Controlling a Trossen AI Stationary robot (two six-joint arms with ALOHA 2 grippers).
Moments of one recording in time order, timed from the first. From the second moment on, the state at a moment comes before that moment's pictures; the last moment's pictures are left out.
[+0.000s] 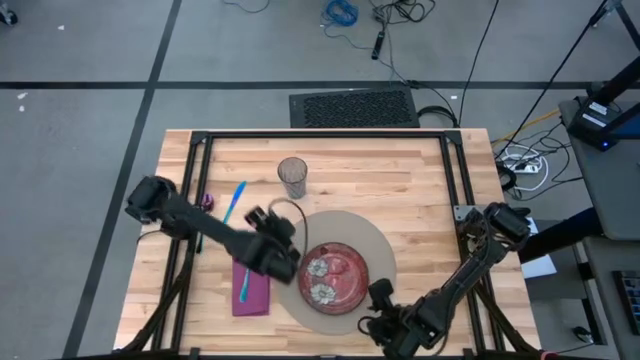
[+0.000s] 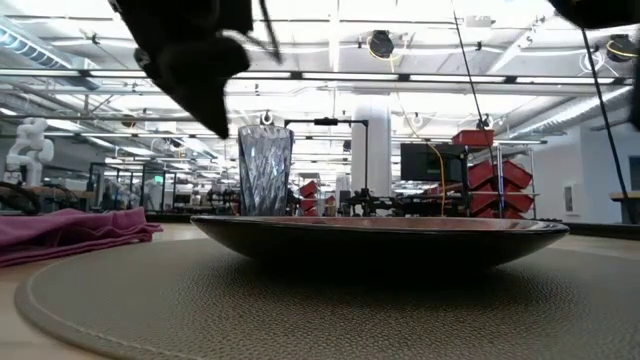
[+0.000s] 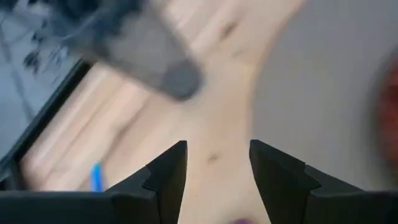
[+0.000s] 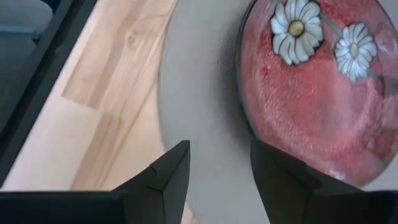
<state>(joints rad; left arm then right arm) -0.41 1.72 1.25 -1.12 -0.78 -1.01 0.85 1.91 1.37 -0.74 0.45 0.36</state>
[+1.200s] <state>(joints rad) 0.54 1.27 0.66 -1.06 0.00 -0.46 1.05 1.92 1.37 -0.84 0.61 0.86</state>
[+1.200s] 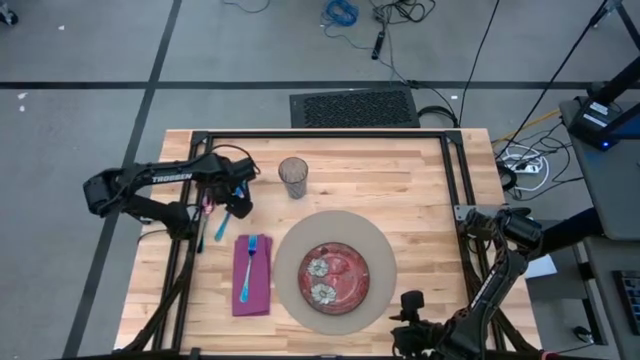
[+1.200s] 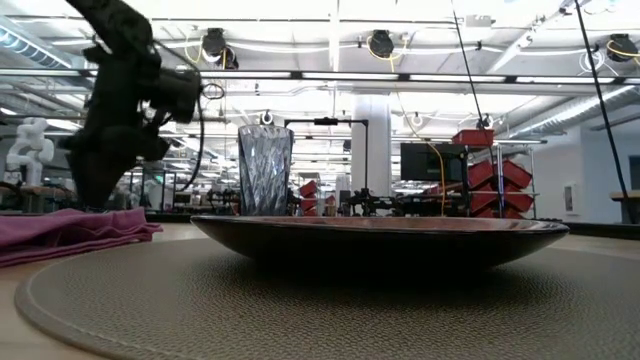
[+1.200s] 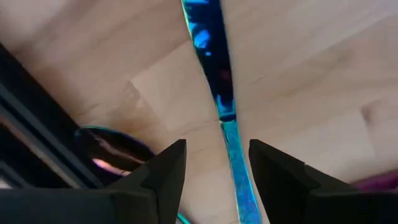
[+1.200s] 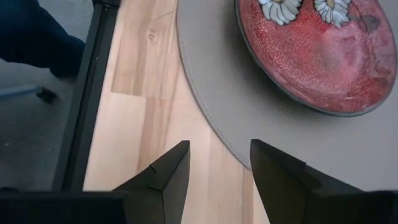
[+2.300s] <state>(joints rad) 0.56 1.38 0.56 -0.89 0.10 -0.45 1.05 1.92 1.37 -0.81 0.61 0.85</state>
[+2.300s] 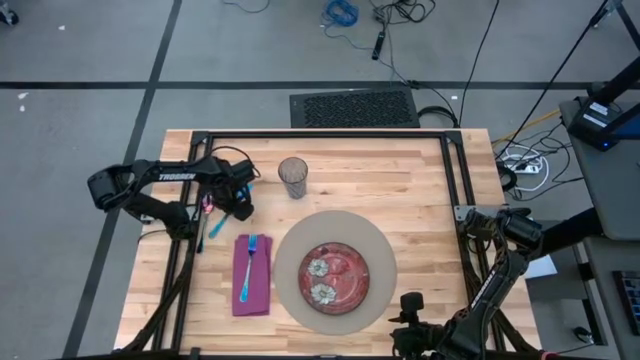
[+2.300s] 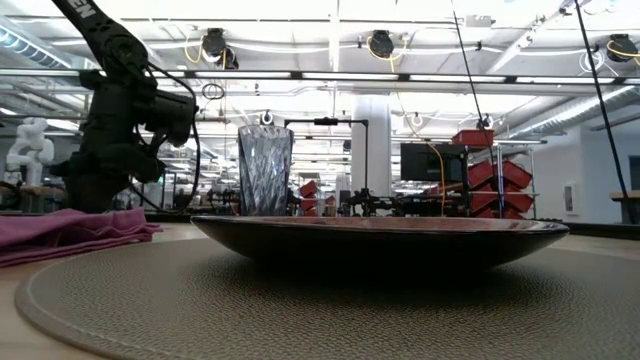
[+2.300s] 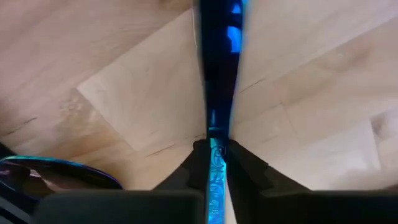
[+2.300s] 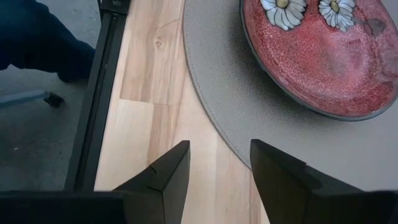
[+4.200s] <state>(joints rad) 0.41 1.36 0.56 -0.76 -0.01 -0.51 1.05 1.92 1.37 -0.80 0.63 0.83</state>
